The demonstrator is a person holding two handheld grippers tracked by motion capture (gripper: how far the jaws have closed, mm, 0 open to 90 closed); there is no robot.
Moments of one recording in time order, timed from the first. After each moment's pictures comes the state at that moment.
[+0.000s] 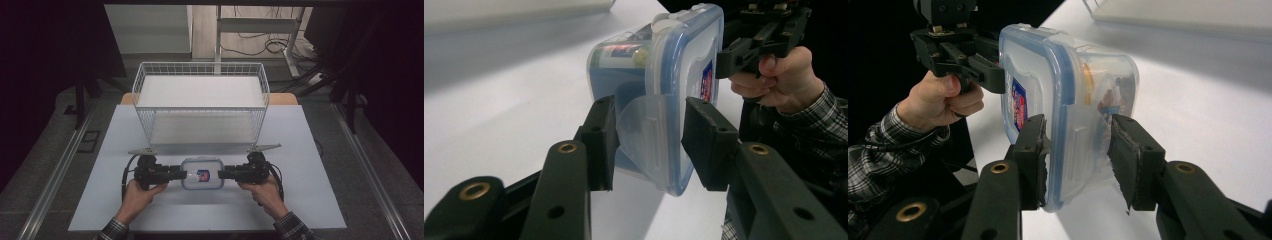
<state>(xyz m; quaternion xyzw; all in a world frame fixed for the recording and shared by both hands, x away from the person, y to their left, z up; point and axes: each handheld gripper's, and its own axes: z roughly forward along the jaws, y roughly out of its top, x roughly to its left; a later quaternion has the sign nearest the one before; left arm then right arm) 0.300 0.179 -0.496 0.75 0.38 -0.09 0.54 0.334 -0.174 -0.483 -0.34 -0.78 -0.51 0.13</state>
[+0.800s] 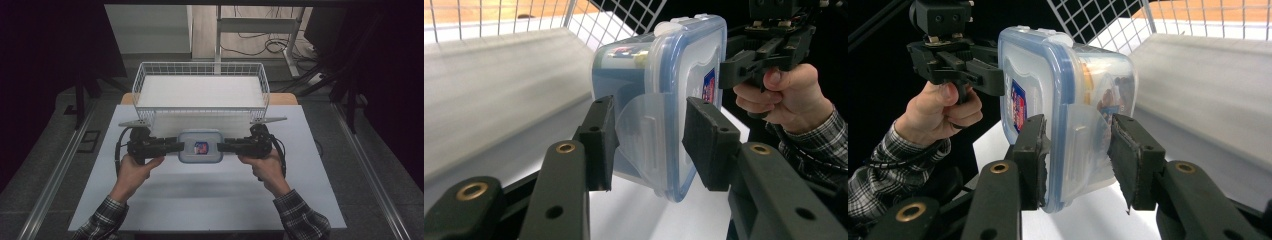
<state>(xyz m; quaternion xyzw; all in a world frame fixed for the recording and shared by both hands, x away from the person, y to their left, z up) 0.329 0.185 -0.417 0.73 0.38 -0.03 0.57 0.369 -0.165 -0.409 -0.32 -0.77 -0.54 0.10</state>
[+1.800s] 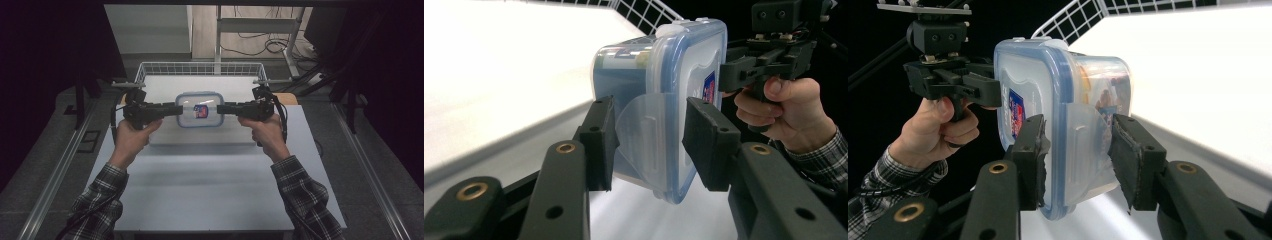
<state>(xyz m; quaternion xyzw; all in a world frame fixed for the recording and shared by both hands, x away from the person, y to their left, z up) 0.379 0.192 -0.344 0.71 0.39 -0.01 0.58 0.423 -0.155 -0.333 -0.32 -0.75 -0.57 0.07</state>
